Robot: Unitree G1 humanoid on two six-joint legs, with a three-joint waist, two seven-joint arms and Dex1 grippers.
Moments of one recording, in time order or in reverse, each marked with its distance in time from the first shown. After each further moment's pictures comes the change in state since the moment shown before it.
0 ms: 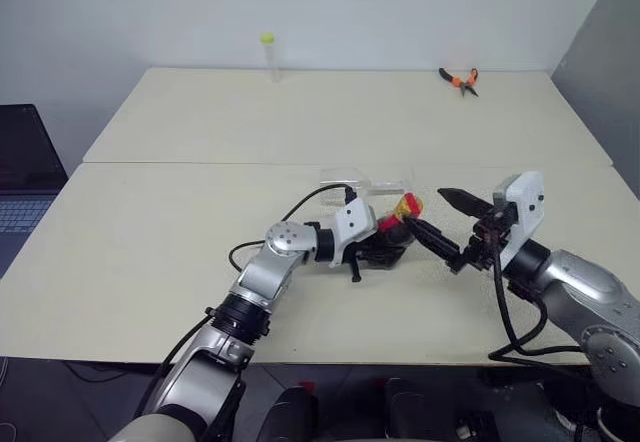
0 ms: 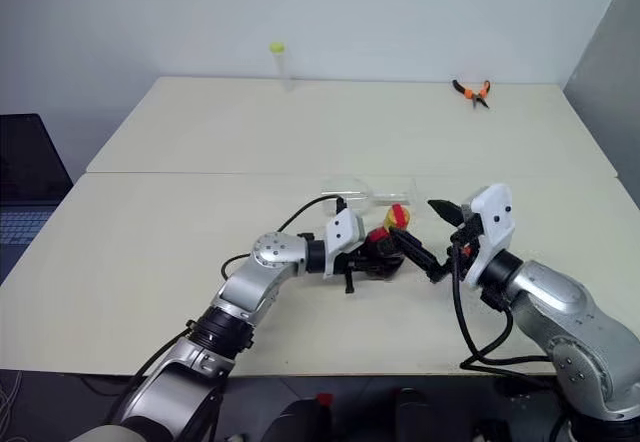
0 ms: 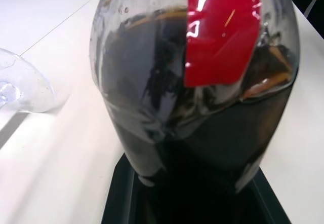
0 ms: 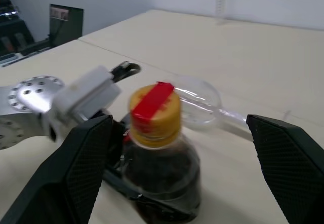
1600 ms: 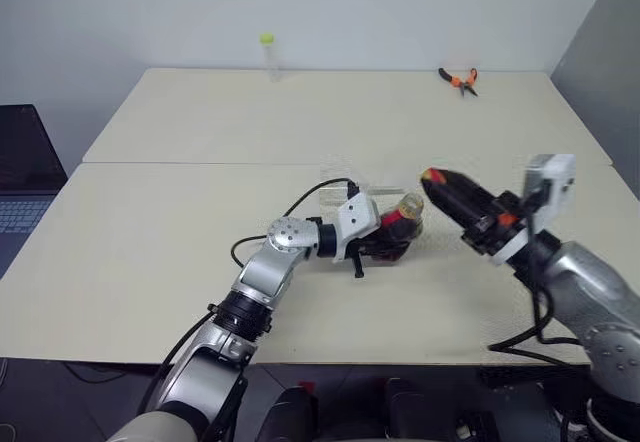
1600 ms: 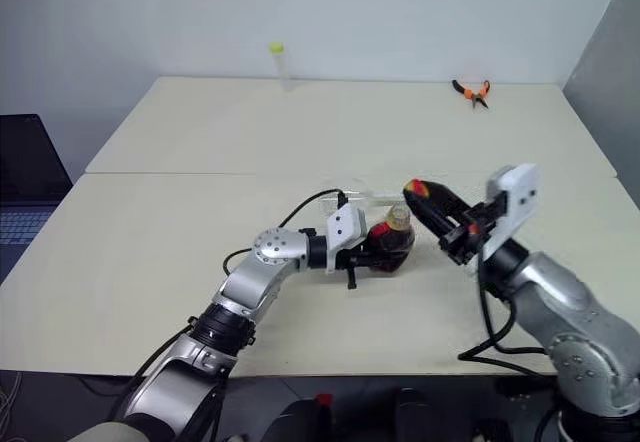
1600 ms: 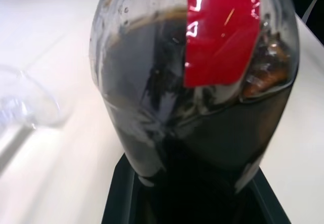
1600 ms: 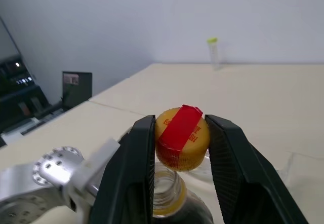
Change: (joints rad) left arm -0.005 -0.003 0.000 0.009 -0.004 -0.018 -0.002; right arm -0.032 0.091 -0.069 0.028 0.216 -0.064 -0.158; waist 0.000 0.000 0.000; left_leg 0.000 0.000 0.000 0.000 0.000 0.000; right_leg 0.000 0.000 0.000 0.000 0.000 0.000
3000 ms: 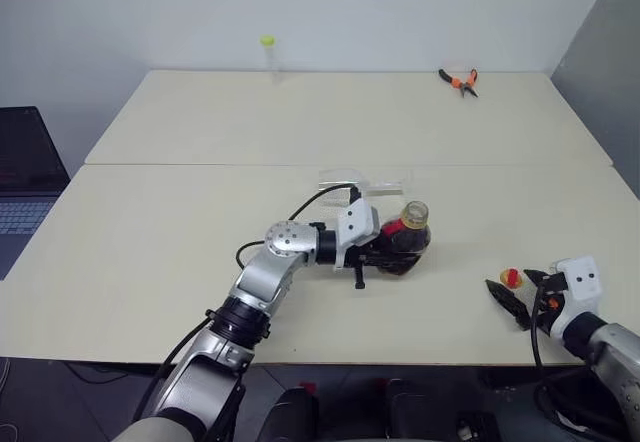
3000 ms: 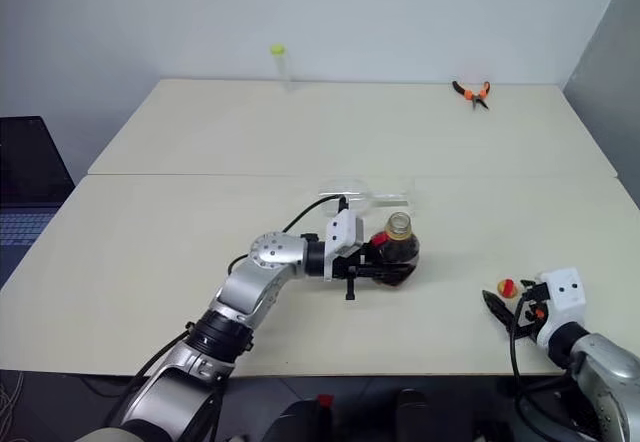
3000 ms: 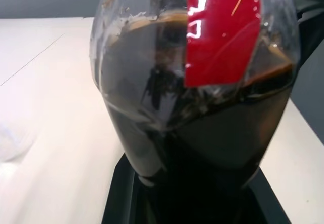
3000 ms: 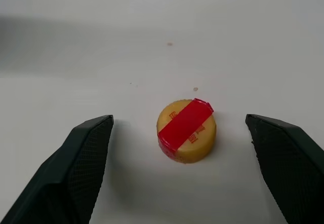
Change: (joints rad) left arm 0.038 0.017 0.008 -0.100 -0.082 0.023 -0.083; right arm 0.449 -0.109 -0.080 0.385 -0.588 -0.212 0.311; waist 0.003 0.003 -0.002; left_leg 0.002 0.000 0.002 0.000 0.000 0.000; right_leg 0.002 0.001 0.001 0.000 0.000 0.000
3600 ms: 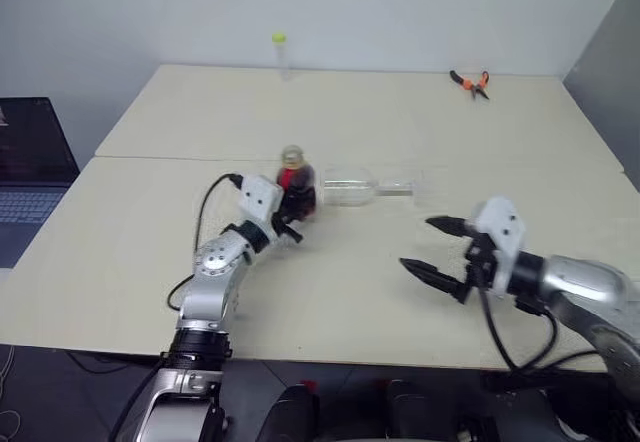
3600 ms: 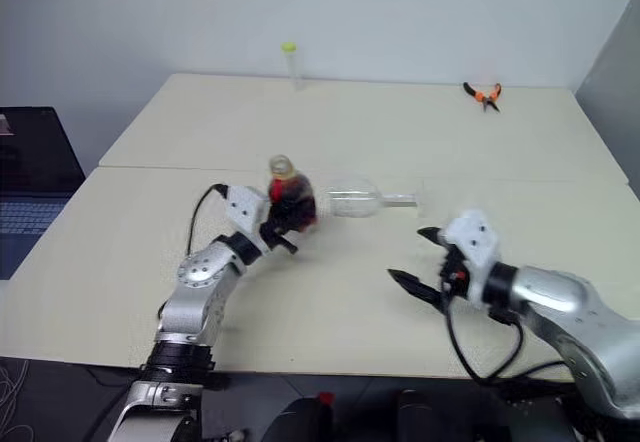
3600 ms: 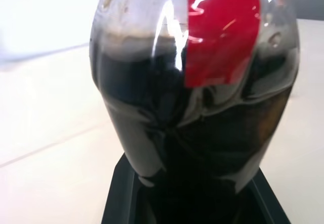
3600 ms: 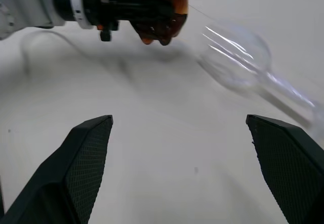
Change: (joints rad) left arm 0.157 0.045 0.401 0.064 0.067 -0.150 0.576; right arm -0.549 -0.060 0.394 -0.336 0.127 0.256 0.031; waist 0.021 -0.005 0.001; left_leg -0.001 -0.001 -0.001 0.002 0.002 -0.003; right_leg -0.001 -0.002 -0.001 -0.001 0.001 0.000
